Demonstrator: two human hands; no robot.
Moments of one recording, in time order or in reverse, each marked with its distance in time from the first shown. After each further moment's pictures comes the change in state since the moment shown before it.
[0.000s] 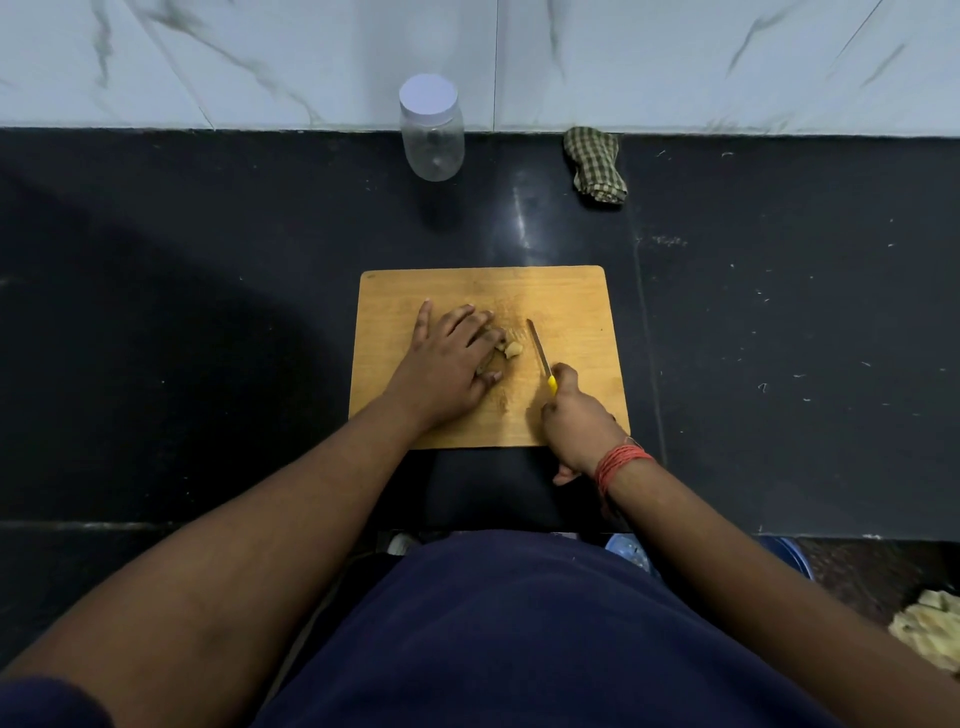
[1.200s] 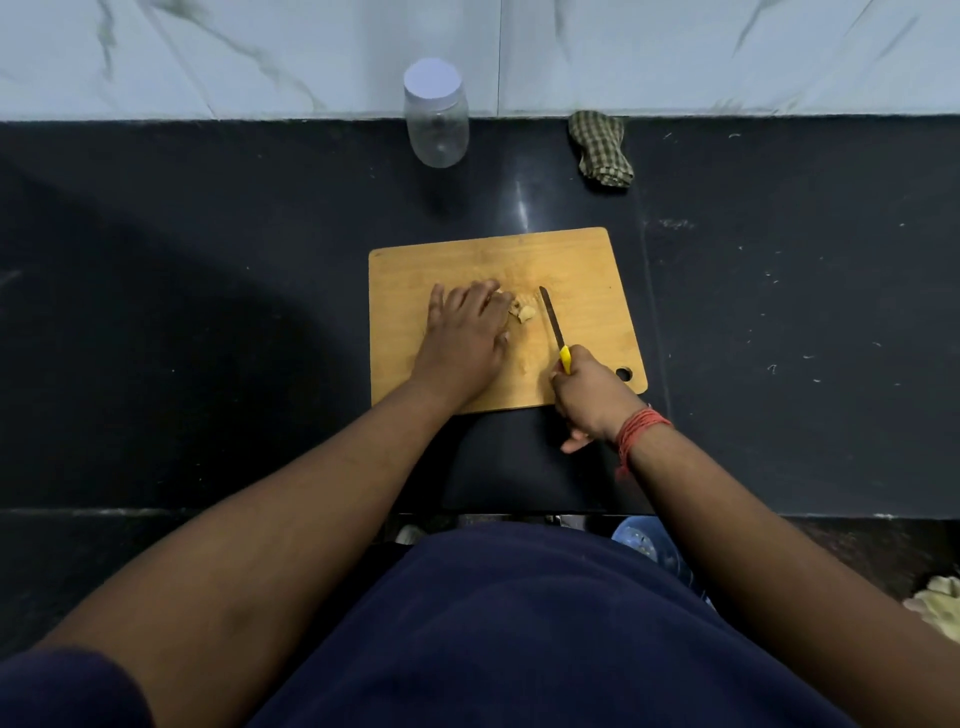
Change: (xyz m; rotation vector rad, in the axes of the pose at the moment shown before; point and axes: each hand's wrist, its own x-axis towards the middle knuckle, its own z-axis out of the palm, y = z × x) left_hand 0.010 0.020 -0.005 -0.157 0.135 -0.154; right_hand 0.006 -0.005 -0.010 0.163 -0.045 0.031
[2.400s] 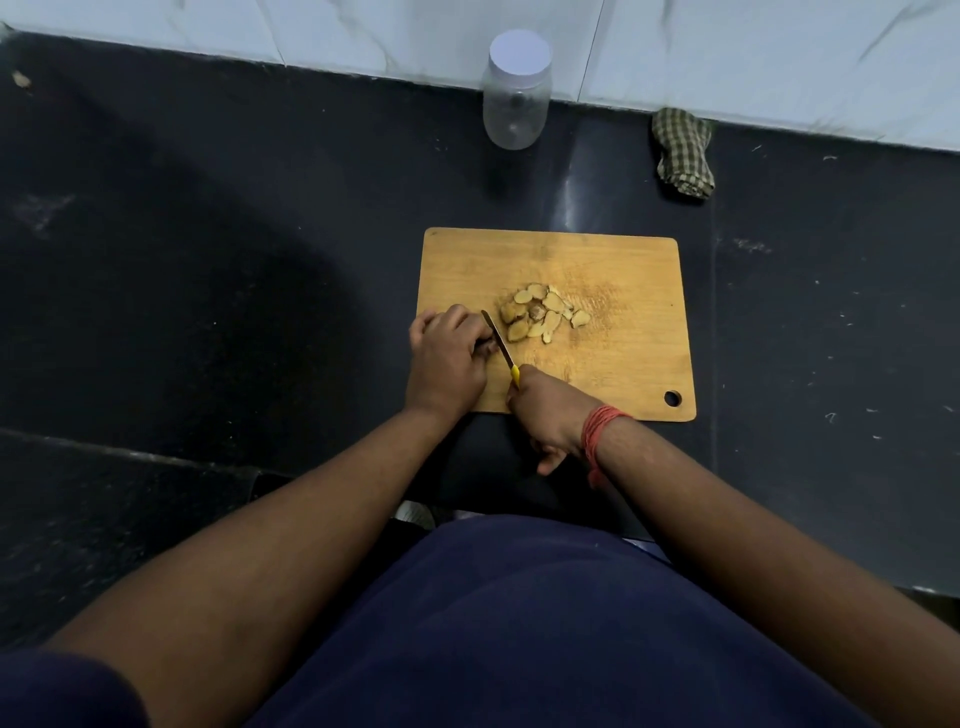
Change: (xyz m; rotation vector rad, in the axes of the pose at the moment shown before) left_hand -0.046 -0.045 0.011 -0.280 0.266 -0.278; right_hand 0.014 -0.048 0.063 -0.201 -0.302 0.046
